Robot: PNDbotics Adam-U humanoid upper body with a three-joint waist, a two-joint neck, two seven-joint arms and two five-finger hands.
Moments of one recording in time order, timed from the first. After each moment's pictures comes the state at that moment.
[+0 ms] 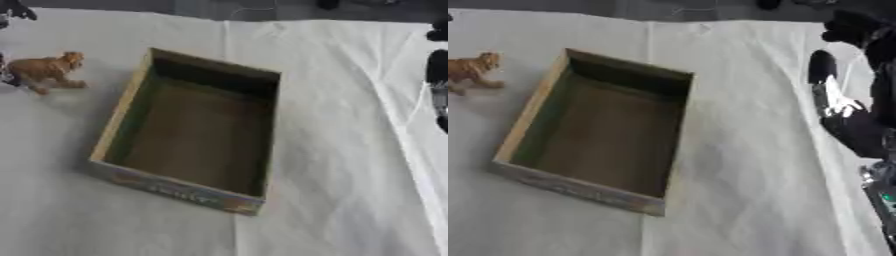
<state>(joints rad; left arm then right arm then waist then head) -1.17 0.70 -0.08 -0.84 -1.28 -0.27 -0.44 -0.33 -0.51 0.03 -1.99 0.29 -0.19 -0.31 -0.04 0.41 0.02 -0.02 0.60</state>
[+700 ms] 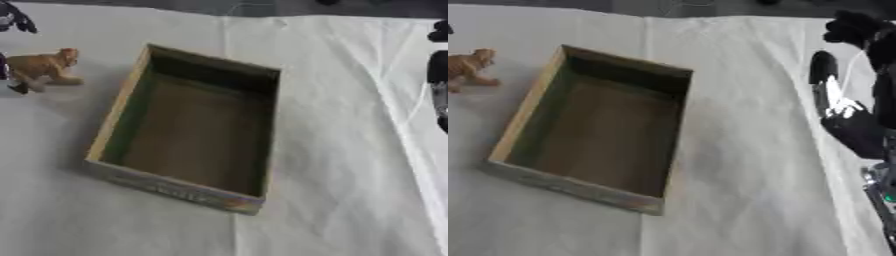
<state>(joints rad) -1.18 0.70 -0.08 -0.83 -1.21 -0.23 -0.53 -0.33 -0.51 0.03 -1.99 0.30 -0.19 -0.31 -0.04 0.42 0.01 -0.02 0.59</state>
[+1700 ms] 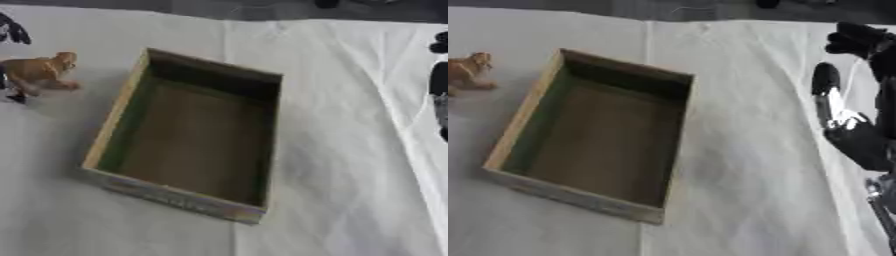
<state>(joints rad) -1.17 0.71 -0.04 -0.80 -1.21 -0.17 -0.50 -0.34 -0.51 0.03 -1.99 0.31 -0.19 -0.31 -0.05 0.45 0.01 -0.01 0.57</state>
